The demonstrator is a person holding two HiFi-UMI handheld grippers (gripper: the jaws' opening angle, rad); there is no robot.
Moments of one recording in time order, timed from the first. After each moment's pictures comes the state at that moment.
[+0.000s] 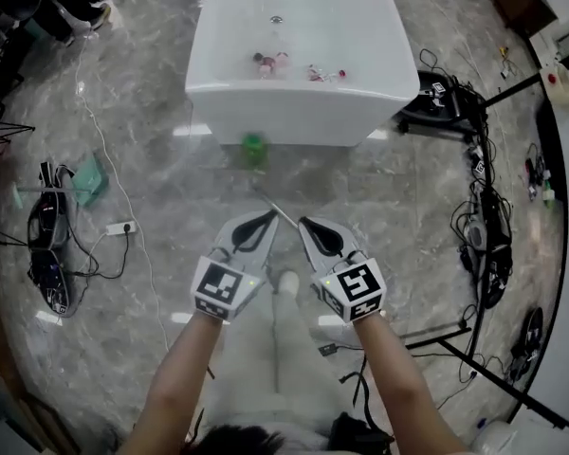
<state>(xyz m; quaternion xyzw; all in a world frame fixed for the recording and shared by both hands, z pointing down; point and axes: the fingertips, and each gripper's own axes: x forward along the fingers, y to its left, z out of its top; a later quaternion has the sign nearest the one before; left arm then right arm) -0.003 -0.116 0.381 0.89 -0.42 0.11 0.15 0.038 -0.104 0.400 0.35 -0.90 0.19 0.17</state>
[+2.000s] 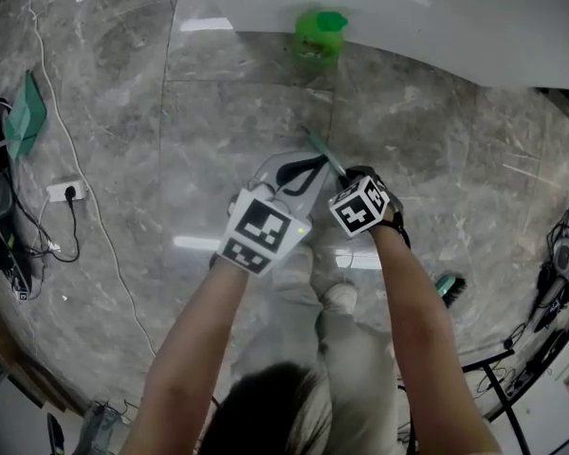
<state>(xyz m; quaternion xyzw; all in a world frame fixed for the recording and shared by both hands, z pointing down) -0.042 -0.180 0.804 0.88 -0.36 0.18 0.26 0.026 -0.121 1.000 0.20 -0.73 0.22 0.61</state>
